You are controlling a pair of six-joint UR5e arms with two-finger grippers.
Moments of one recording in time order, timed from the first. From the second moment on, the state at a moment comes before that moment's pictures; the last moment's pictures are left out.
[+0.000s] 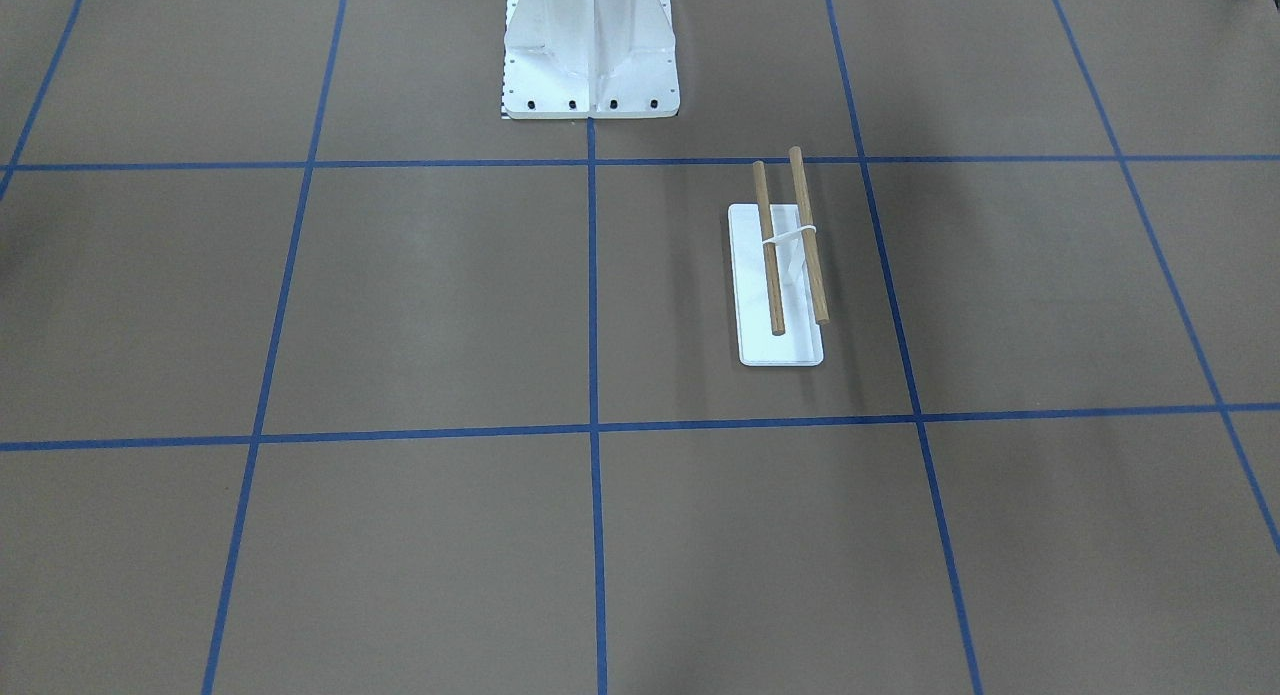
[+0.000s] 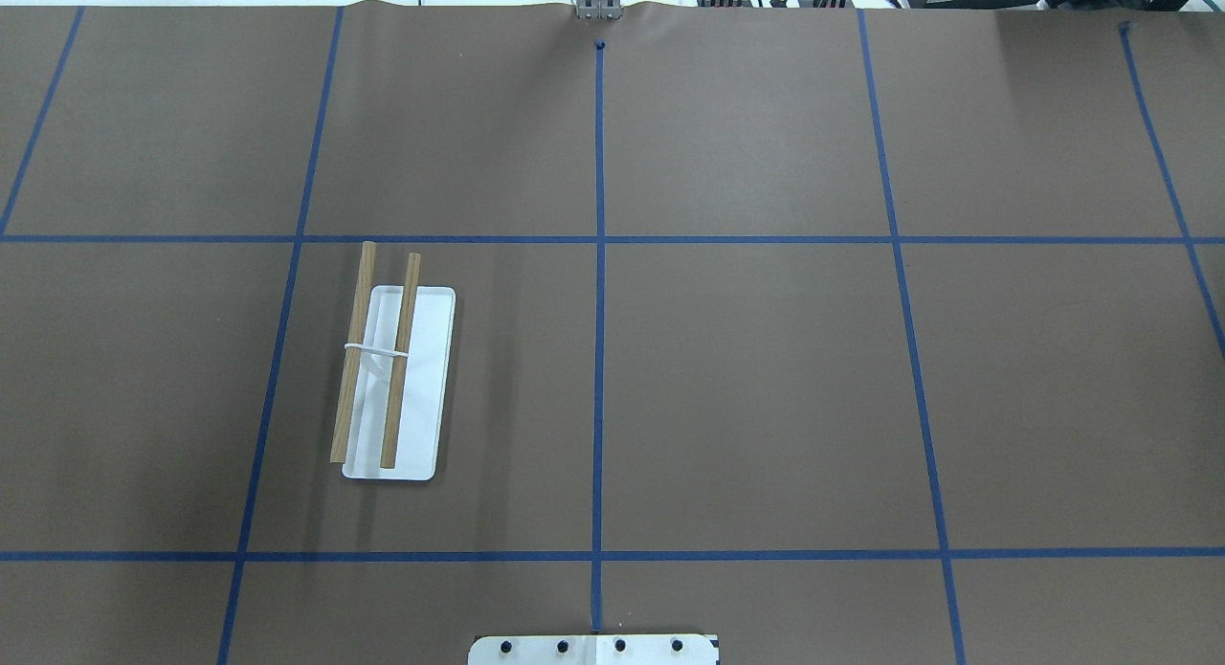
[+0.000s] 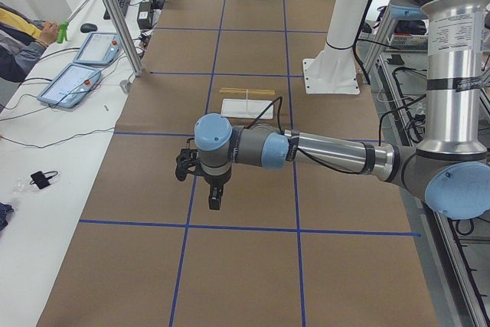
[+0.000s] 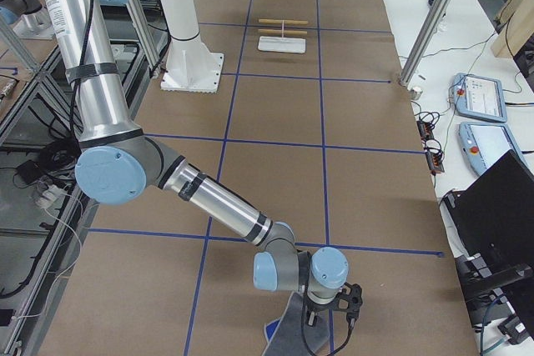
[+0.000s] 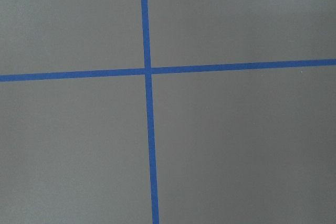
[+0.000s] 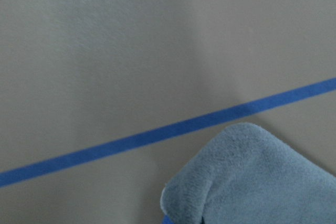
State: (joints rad) left arm -1.53 -1.49 -1.79 -1.56 -2.39 -0.07; right arm 1.57 -1.33 0.82 -1.02 2.23 0.31
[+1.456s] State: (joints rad) left arm -1.39 -1.84 -1.76 -1.57 -2.49 -0.63; right arm 1.02 -0.97 1.71 -1.43 2.19 1.66
